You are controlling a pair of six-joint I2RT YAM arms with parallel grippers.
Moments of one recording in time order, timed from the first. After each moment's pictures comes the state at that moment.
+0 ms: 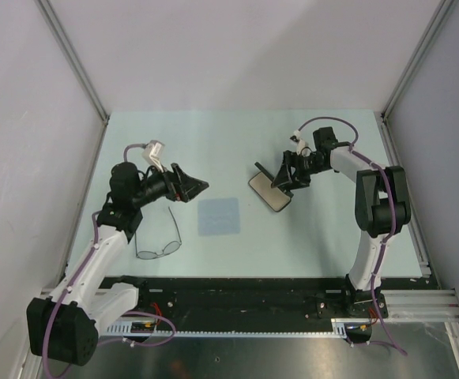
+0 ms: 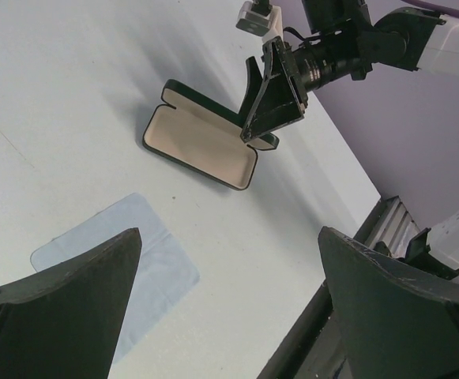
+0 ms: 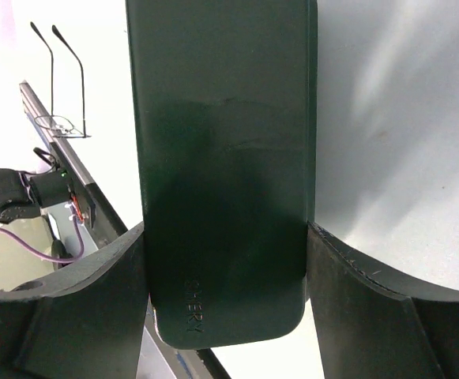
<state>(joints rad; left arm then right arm) -0.19 0.96 0.69 0.03 0.67 -0.48 0.16 1.95 1.37 -0.58 -0.84 0.09</state>
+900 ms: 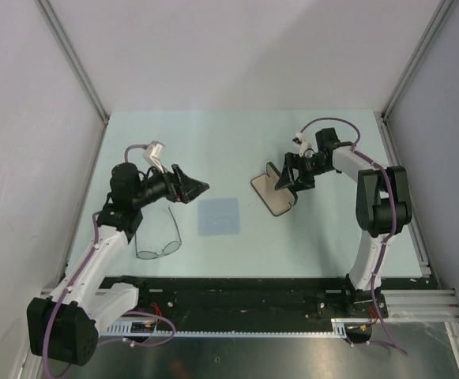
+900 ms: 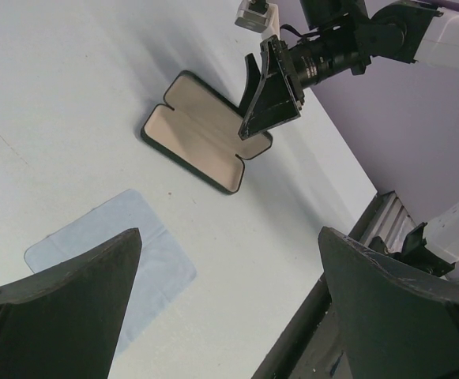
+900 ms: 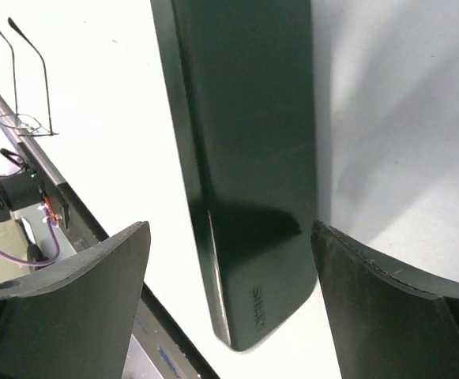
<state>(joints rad) -0.19 0.96 0.68 0.03 0.68 -0.48 0.14 1.96 1.37 -0.62 -0.79 0.03</state>
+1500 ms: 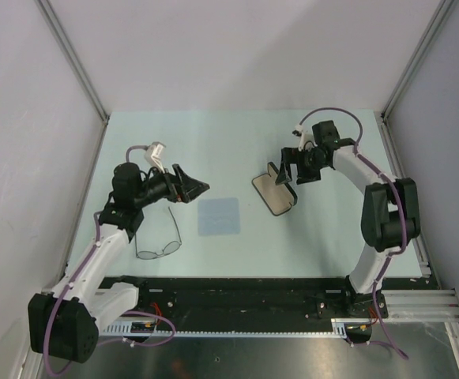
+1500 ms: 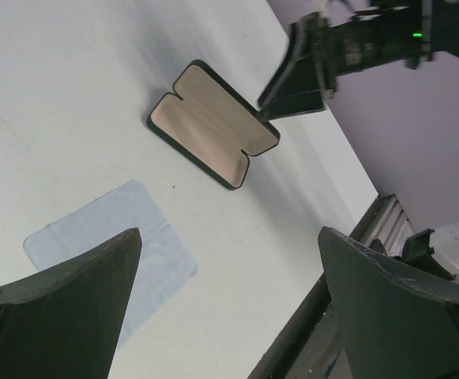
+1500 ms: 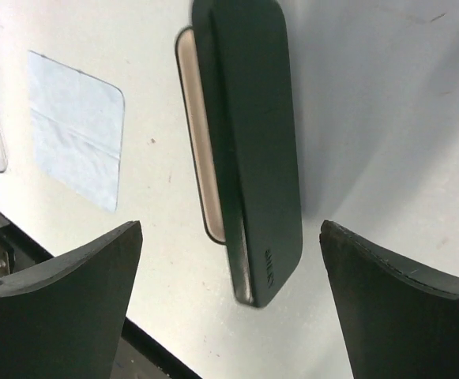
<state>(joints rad) -0.19 0.97 0.68 0.03 0.68 -0.50 0.20 1.83 1.37 -0.63 -0.52 0.07</state>
